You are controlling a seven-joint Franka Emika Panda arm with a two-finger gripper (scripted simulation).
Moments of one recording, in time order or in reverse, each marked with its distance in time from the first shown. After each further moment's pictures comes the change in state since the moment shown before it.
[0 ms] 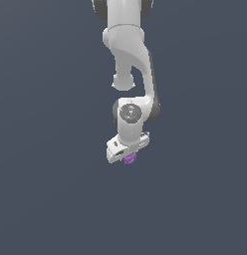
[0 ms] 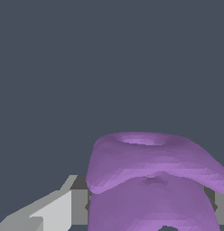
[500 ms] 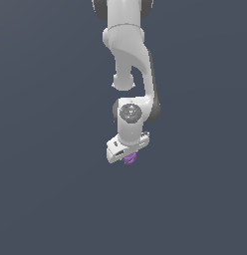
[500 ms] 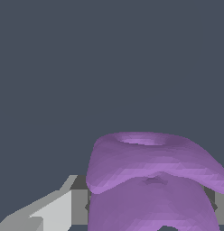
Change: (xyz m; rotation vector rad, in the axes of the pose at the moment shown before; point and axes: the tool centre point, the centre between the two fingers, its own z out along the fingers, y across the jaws) arm 0.000 0.000 0.000 0.000 0.000 0.000
